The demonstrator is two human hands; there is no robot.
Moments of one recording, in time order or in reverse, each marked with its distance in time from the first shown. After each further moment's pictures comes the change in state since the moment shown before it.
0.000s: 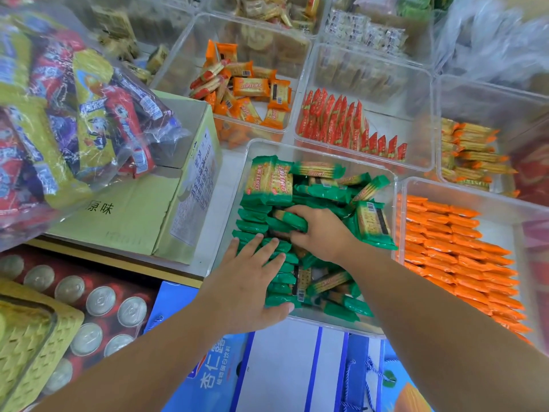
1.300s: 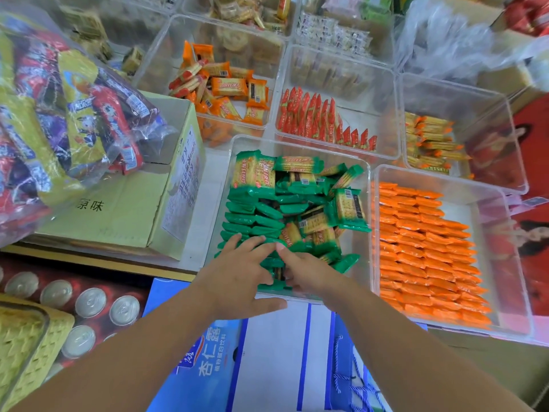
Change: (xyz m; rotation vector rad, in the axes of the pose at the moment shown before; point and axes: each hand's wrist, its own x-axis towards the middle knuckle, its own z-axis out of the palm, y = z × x) left_hand -0.006 -0.003 -0.004 -0.007 0.095 0.251; right_hand -0.084 -0.055 0.027 0.586 -0.257 0.738
